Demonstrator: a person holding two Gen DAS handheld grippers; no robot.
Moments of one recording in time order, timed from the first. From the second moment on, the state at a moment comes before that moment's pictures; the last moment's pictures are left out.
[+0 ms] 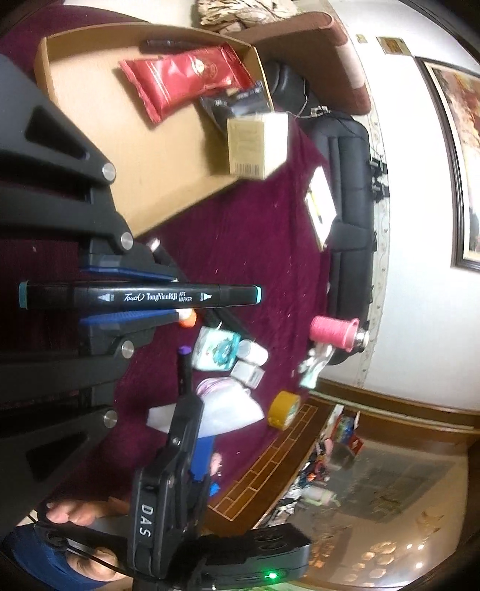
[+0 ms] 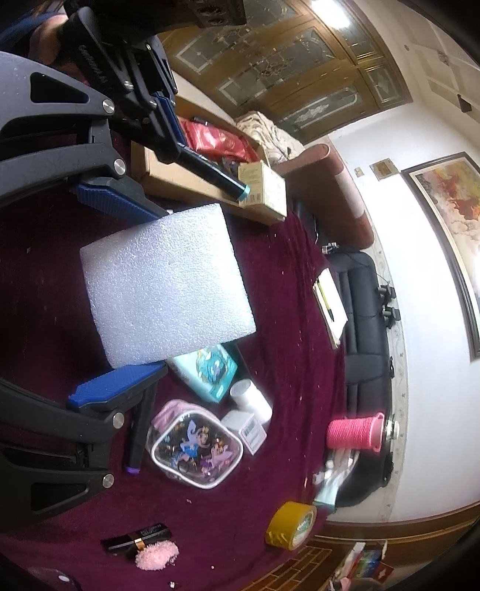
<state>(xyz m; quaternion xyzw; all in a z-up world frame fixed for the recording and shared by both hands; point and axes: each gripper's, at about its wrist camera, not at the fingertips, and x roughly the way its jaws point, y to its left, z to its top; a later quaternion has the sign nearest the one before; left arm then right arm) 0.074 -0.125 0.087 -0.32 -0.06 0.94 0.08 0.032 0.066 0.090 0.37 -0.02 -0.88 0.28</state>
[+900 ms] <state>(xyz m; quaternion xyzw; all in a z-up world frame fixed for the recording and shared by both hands) 0.097 -0.286 0.064 -0.33 -0.19 0.92 -0.08 0.018 -0.147 0.065 0.44 0.08 -0.80 0.39</state>
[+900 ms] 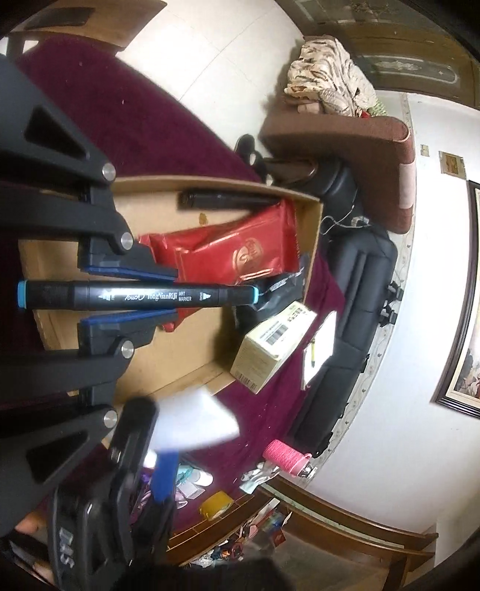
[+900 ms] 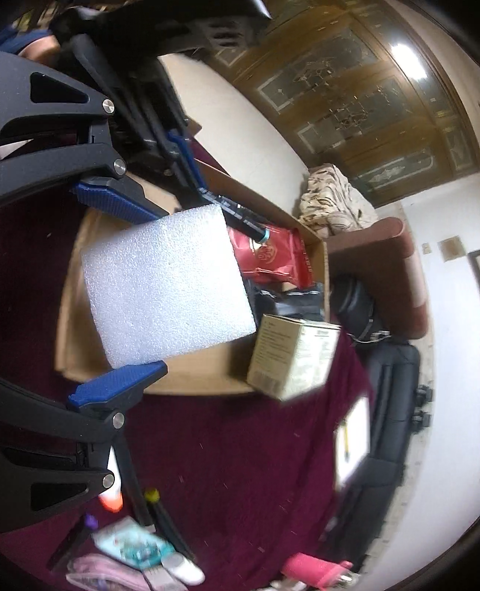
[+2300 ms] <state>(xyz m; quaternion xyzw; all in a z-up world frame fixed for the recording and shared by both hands) 0.117 -0.306 0.071 -0.31 -0.21 0.92 -0.10 0.004 -0.161 0.051 0.48 0.10 -0.80 0.35</state>
